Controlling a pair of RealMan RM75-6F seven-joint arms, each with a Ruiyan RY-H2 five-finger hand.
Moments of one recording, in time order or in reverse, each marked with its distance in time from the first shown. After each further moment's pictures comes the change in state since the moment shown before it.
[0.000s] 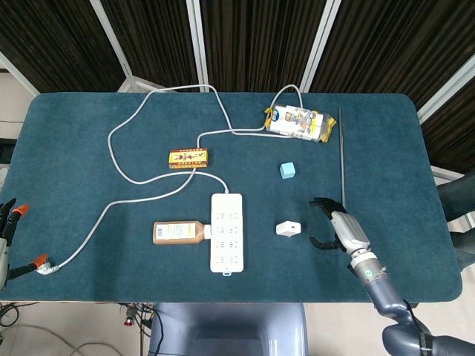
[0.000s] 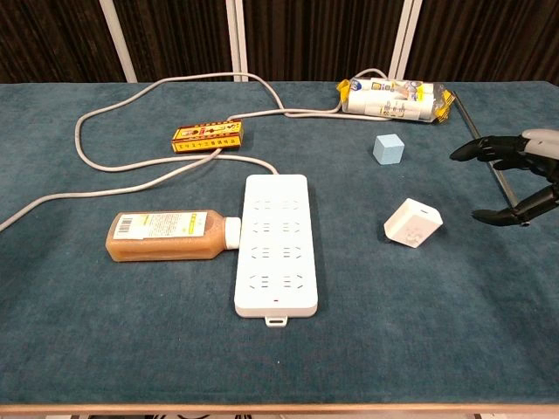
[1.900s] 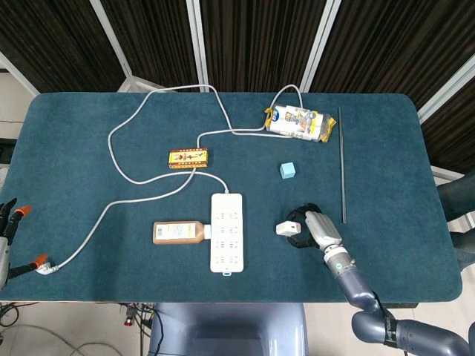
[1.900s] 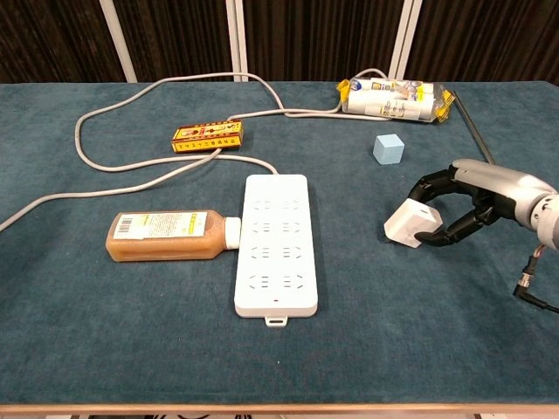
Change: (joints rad) left arm -0.007 0.003 0.000 -0.003 -0.017 -0.018 0.013; right arm 0.097 -0.179 0.010 0.118 0.131 -0.054 -0.115
